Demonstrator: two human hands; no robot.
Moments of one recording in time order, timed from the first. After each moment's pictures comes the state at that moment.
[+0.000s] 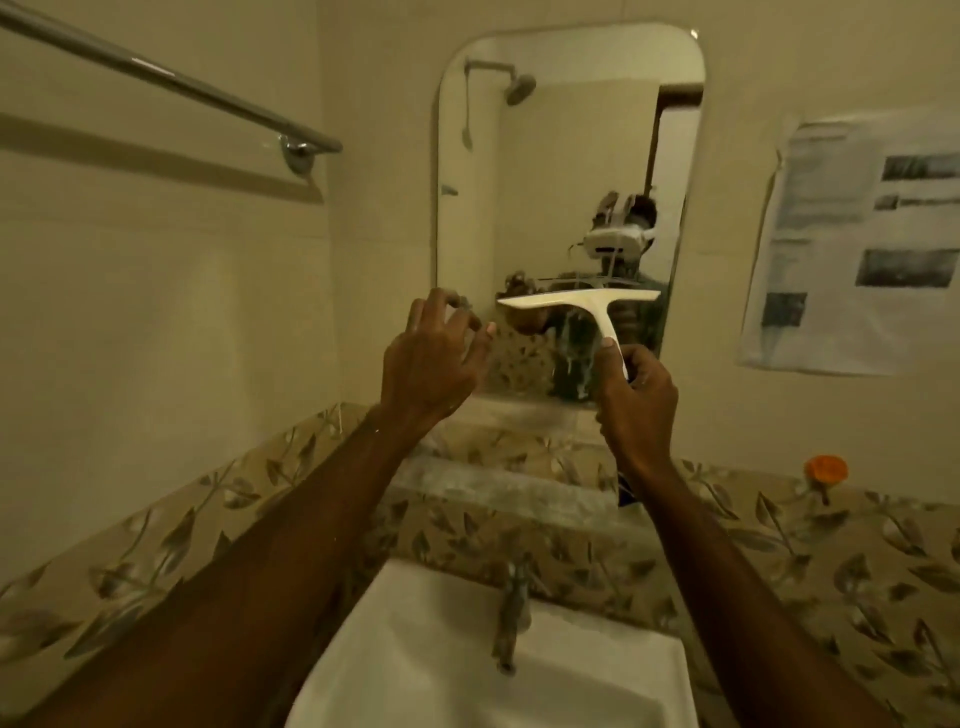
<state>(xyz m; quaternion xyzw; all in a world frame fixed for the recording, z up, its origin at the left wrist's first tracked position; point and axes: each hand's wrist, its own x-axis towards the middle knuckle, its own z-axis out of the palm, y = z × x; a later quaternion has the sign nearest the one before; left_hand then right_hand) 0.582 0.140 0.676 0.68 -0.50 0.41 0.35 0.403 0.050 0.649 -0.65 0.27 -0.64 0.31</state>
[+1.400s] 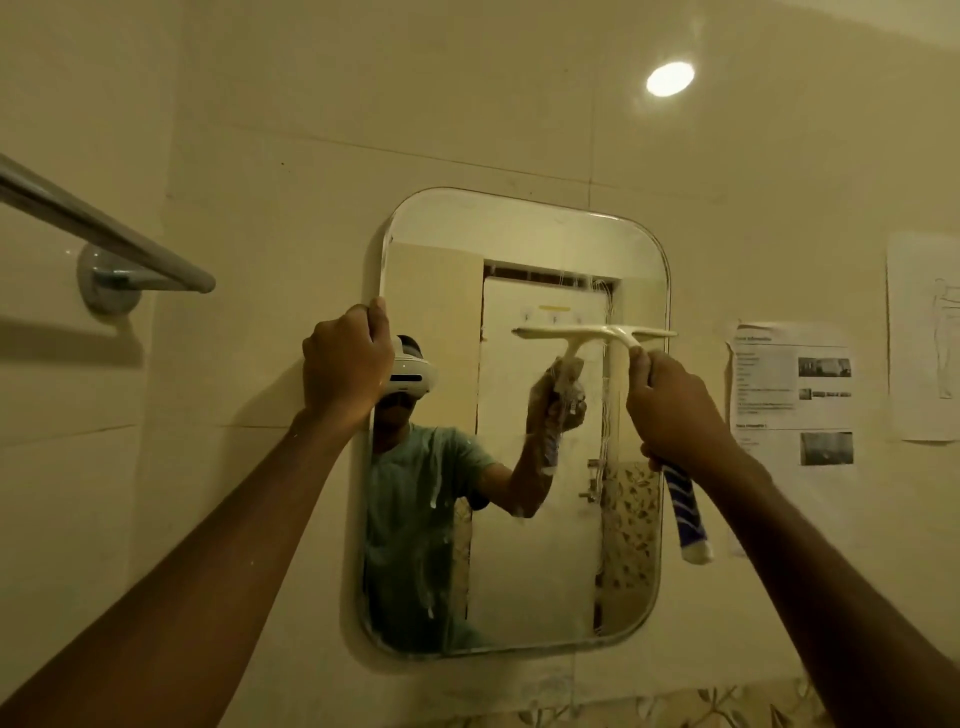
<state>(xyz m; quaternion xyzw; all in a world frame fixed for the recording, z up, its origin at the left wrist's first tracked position) 0.769 -0.029 0.853 0.55 -0.48 0.34 0.60 0.485 -0.022 0.833 -0.69 0.48 -0.55 0.01</state>
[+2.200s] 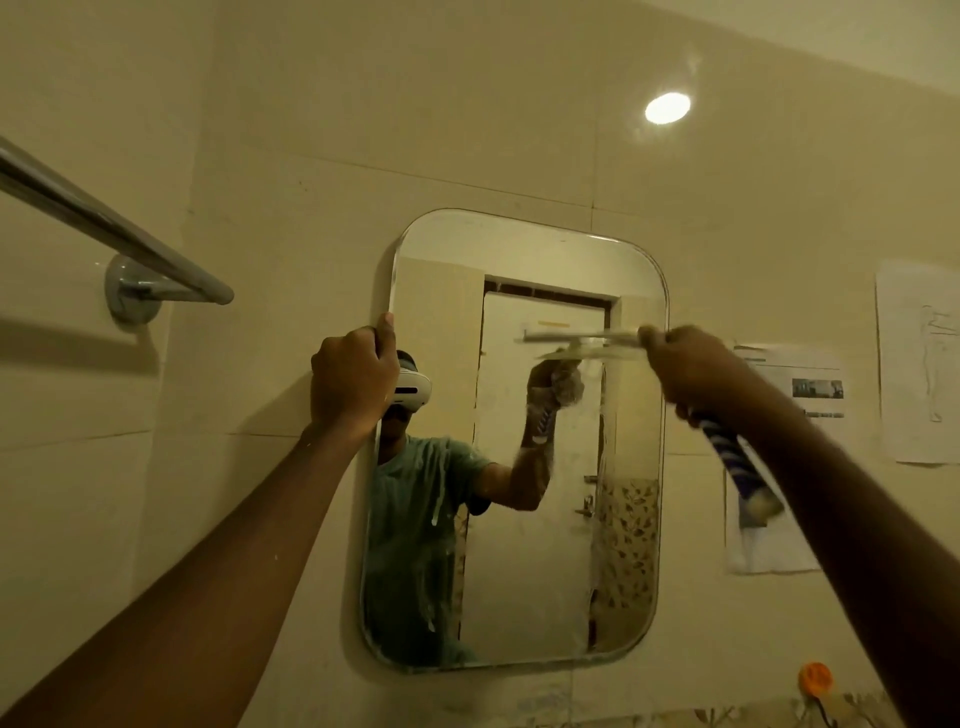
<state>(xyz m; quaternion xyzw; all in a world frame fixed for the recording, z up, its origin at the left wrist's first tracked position) 0.773 -0.029 0.848 0.53 -0.47 0.32 0.62 0.474 -0.001 0.885 -0.70 0.55 -0.46 0.02</state>
